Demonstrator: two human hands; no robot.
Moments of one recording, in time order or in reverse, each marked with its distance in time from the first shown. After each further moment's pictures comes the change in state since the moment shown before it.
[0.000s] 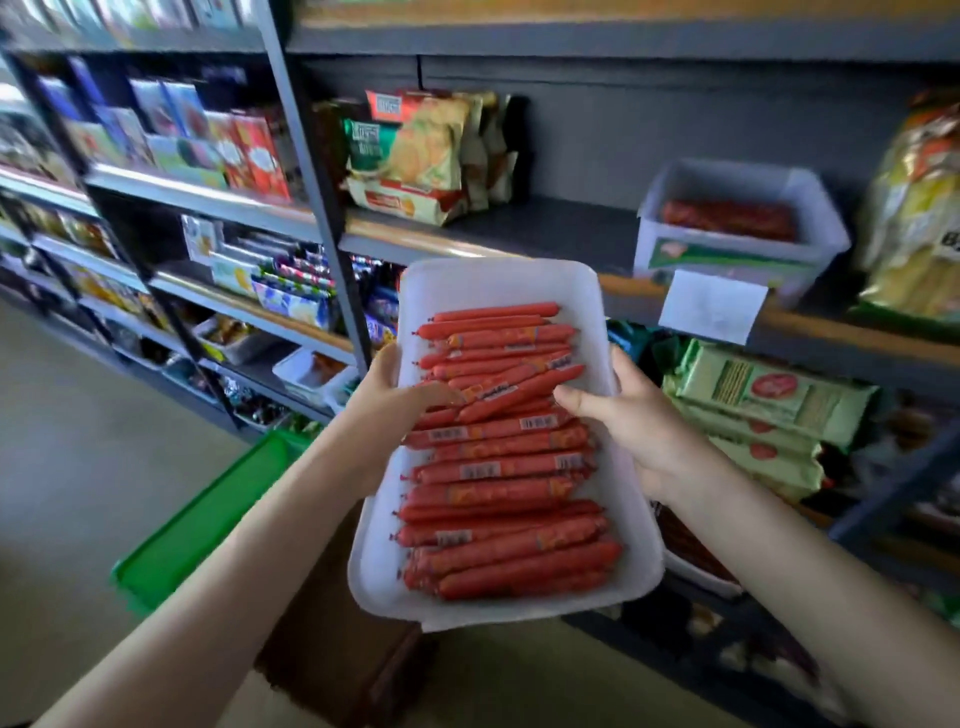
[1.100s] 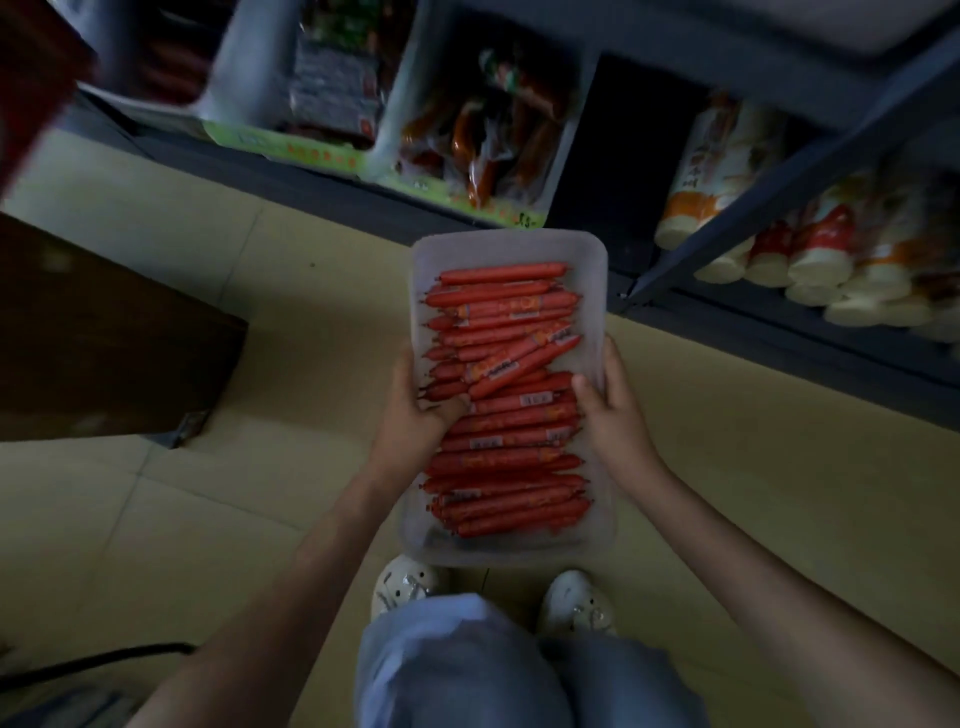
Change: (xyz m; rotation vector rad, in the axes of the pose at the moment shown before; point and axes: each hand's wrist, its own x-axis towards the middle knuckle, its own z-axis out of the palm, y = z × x) left_hand 0.104 -0.818 0.199 0.172 -0.168 -0.280; right_hand -0.035 0.757 -0.291 -0.141 0.339 0.331
